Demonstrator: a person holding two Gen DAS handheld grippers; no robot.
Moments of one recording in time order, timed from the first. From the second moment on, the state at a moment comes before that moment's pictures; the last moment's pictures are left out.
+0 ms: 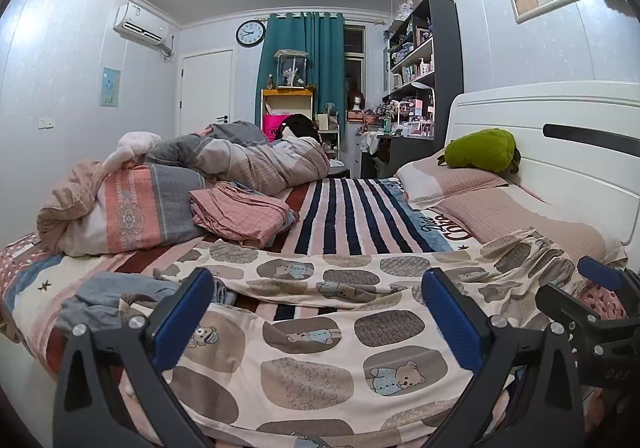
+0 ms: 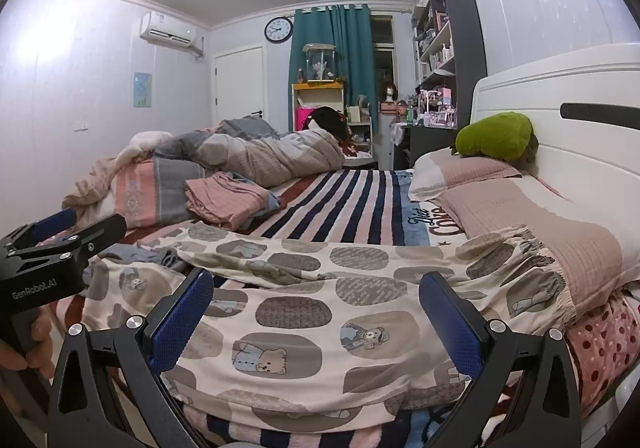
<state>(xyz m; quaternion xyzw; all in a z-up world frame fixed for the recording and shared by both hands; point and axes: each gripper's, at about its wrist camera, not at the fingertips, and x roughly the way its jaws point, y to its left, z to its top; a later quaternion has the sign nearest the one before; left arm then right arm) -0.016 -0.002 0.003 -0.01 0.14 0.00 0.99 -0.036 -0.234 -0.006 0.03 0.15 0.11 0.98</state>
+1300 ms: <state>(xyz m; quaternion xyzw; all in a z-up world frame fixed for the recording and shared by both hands) -0.018 0.001 0.003 -0.01 0.14 0.00 0.99 -0.037 -0.229 -0.007 0.02 0.15 0.11 0.98</state>
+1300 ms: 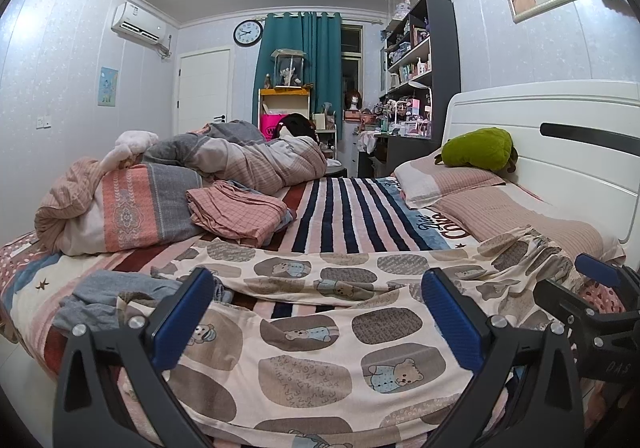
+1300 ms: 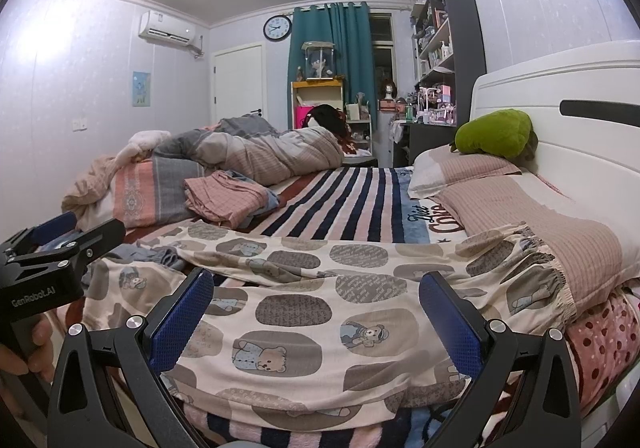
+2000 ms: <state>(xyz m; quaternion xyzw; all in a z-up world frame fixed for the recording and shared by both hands) -0.001 0.005 -0.018 -0.01 0.17 0.02 0.99 -0.038 -0.267 -0.012 0.08 0.15 0.10 0.98</state>
